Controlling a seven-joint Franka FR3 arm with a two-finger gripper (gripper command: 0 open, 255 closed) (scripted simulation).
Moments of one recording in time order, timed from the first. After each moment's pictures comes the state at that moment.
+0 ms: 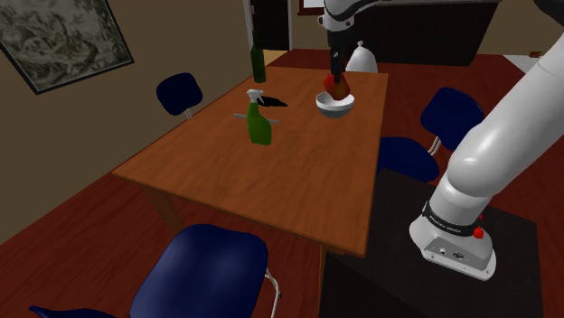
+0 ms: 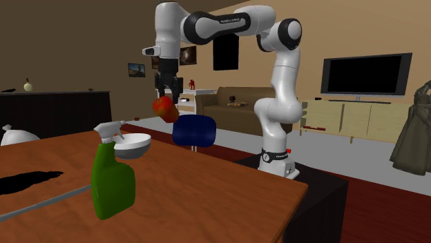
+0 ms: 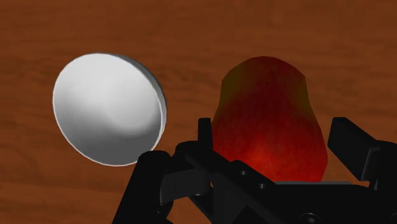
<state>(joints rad) -0.13 -0.23 -0.13 -2.03 -0.21 1.81 -0.46</state>
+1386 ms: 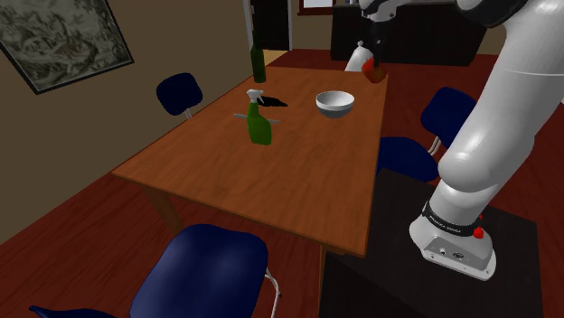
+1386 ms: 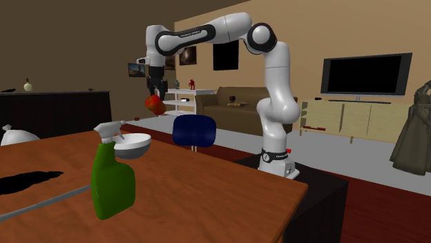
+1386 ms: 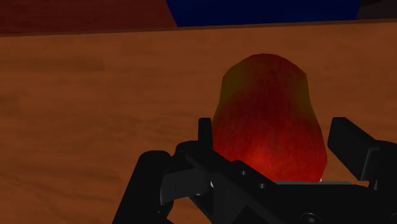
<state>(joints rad) -0.34 0.05 -0.42 -1.76 -0.14 1.90 -0.97</state>
